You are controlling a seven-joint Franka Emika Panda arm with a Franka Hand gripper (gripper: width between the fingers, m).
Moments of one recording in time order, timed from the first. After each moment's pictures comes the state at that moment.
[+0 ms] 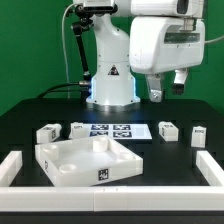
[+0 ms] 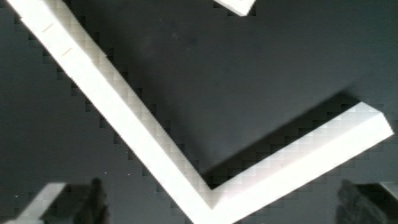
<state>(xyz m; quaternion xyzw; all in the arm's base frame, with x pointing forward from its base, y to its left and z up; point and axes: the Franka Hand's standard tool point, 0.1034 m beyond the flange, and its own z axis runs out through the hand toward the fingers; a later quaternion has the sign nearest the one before) 0.593 0.065 0.157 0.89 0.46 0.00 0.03</state>
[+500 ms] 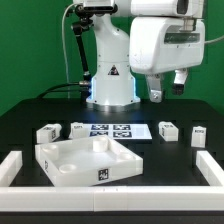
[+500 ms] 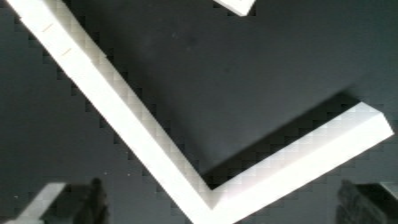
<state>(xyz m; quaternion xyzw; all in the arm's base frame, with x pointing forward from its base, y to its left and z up) 0.593 0.065 0.156 0.89 0.46 0.00 0.03</state>
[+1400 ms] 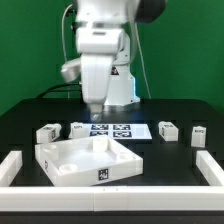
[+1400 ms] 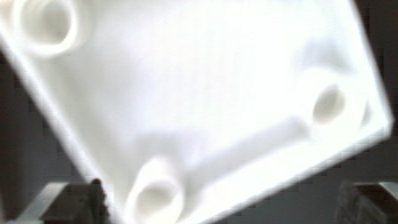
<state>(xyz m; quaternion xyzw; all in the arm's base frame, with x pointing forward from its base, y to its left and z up) 0.497 -0.062 0.094 0.70 0.71 -0.02 0.01</state>
